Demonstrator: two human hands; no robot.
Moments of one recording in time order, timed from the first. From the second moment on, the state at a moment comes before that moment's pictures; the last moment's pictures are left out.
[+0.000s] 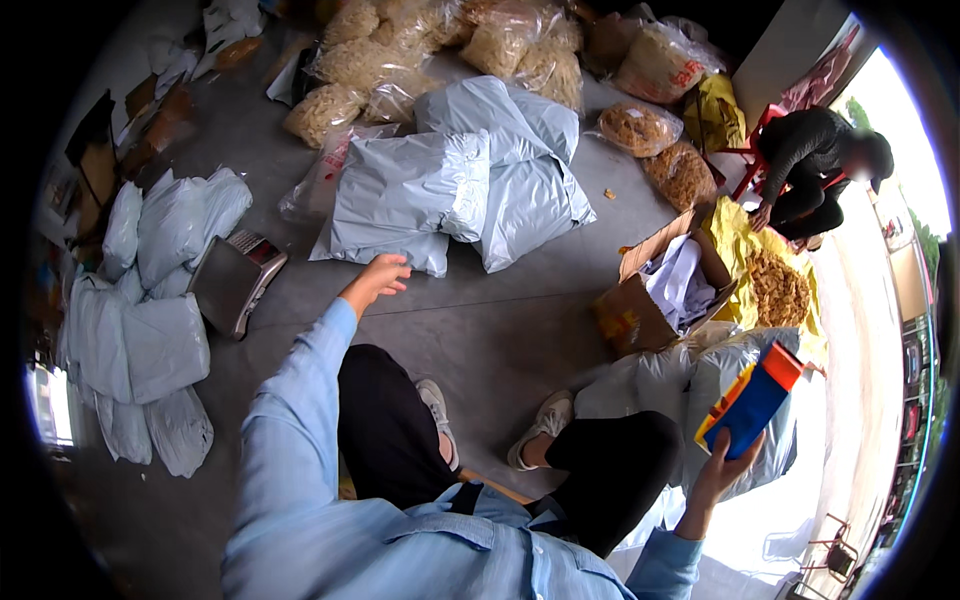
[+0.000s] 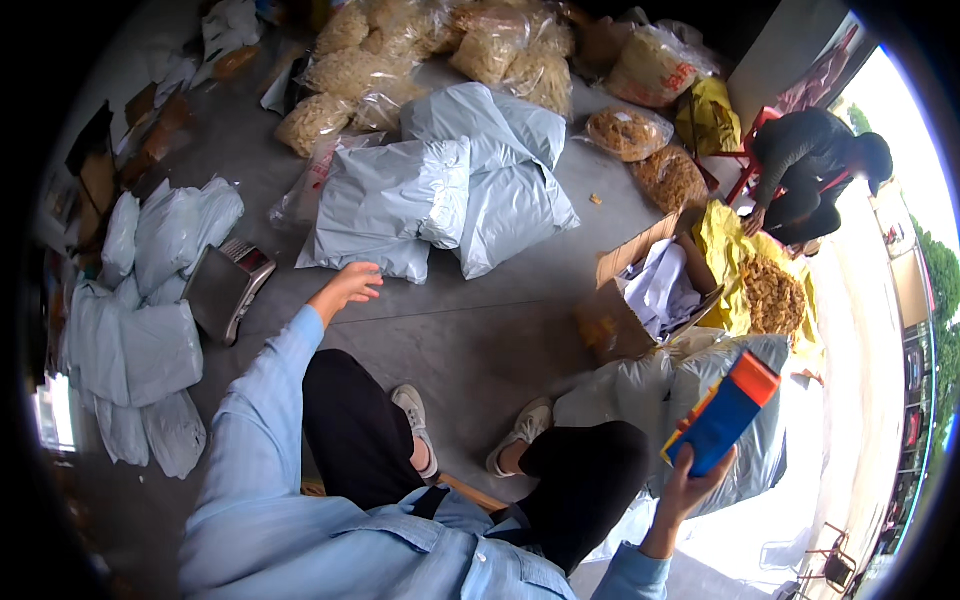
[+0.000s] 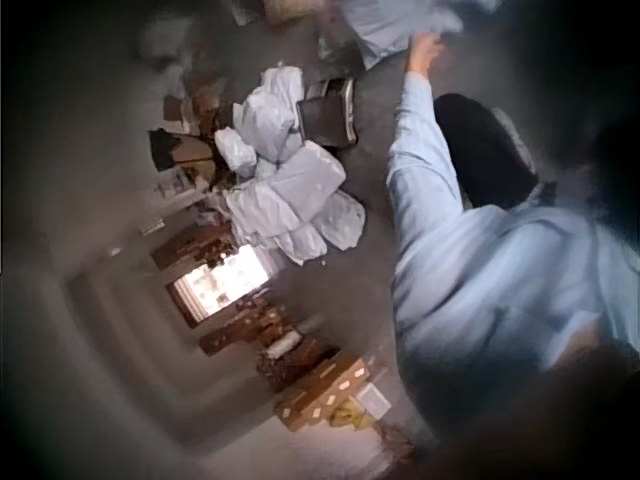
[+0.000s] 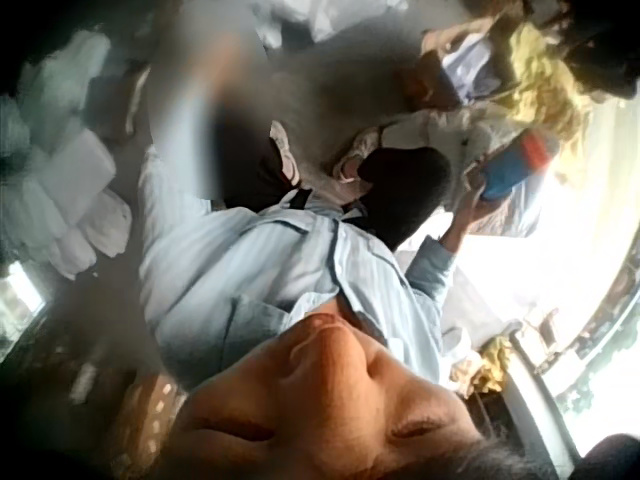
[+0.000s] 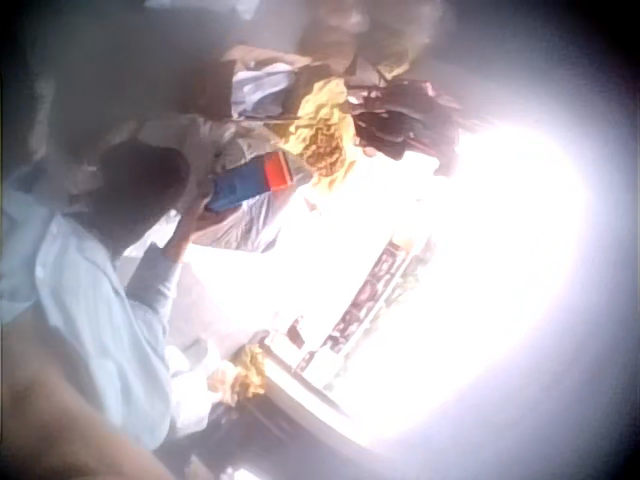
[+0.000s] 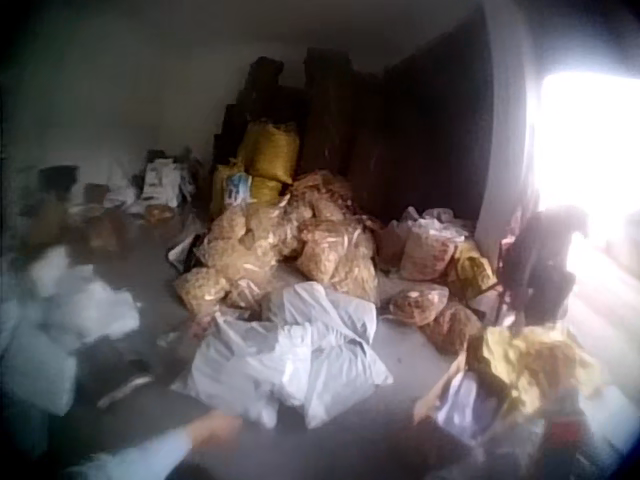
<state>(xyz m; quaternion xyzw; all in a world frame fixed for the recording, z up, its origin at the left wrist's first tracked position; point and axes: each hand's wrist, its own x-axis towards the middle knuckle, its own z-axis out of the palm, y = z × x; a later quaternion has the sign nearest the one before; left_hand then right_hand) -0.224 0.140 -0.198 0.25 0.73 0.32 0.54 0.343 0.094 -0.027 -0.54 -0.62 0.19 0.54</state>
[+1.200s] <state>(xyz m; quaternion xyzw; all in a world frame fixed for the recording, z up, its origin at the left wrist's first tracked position) -0.218 0.336 -0.329 -0.05 0.61 0.62 0.49 0.260 0.174 -0.071 -0.66 -0.44 0.36 0.49</state>
